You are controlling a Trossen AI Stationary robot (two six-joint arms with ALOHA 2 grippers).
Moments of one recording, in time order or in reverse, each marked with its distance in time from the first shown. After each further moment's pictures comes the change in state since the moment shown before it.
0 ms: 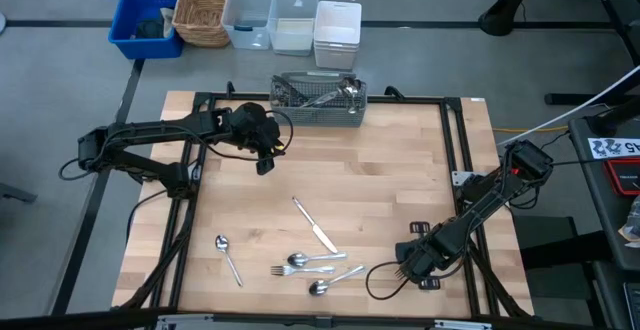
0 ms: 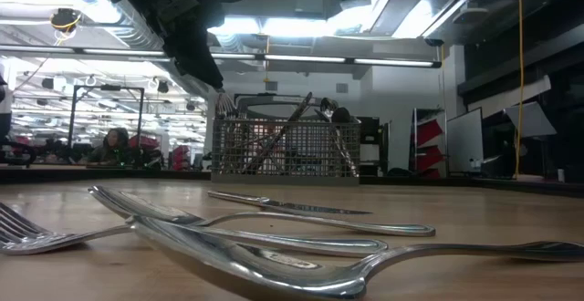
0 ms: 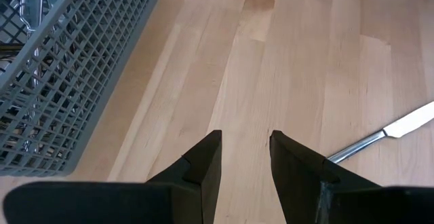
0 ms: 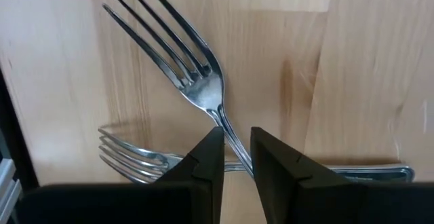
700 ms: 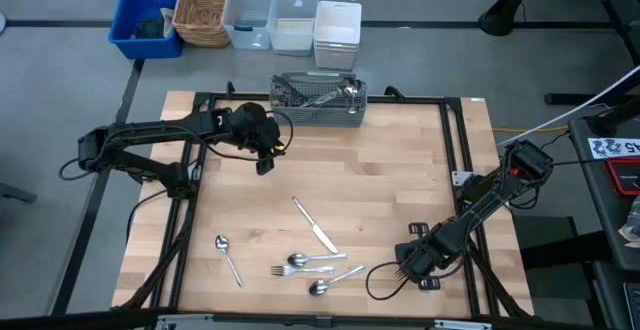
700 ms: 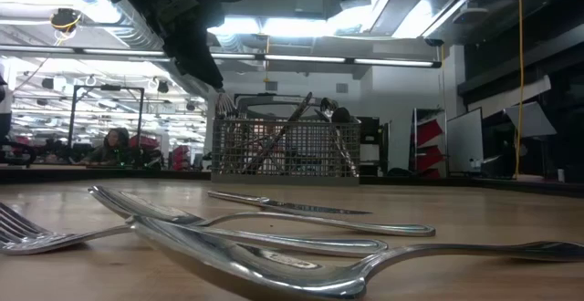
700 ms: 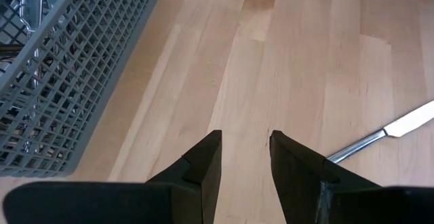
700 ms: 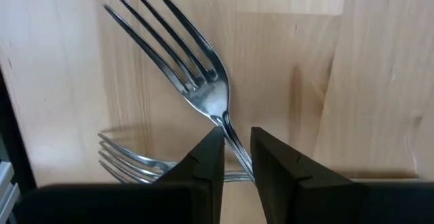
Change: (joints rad) left arm 0.000 0.000 0.000 0.000 0.000 0.004; right arm 0.000 0.000 -0.034 0.061 -0.008 -0.009
